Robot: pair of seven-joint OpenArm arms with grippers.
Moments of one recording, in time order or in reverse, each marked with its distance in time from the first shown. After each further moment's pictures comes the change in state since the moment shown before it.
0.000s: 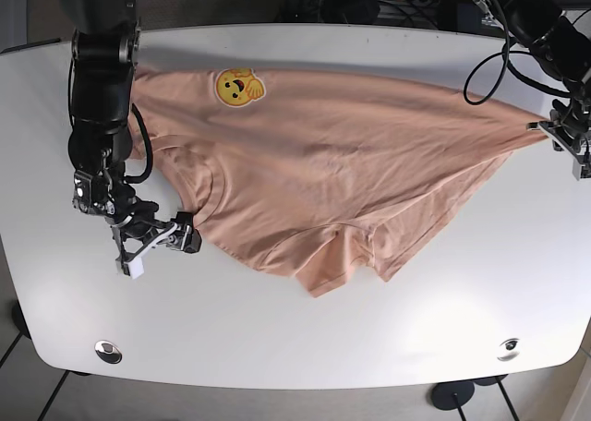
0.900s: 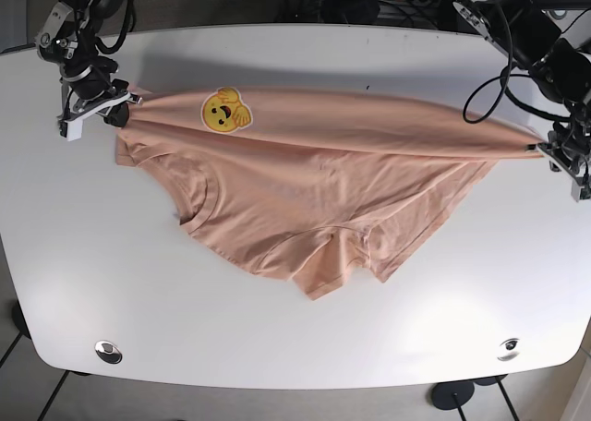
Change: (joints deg) left arm -4.9 0.5 0.4 -0.3 0.0 0.0 3.9; right arm -42.9 -11.3 35.5 49.6 0.3 0.5 -16.5
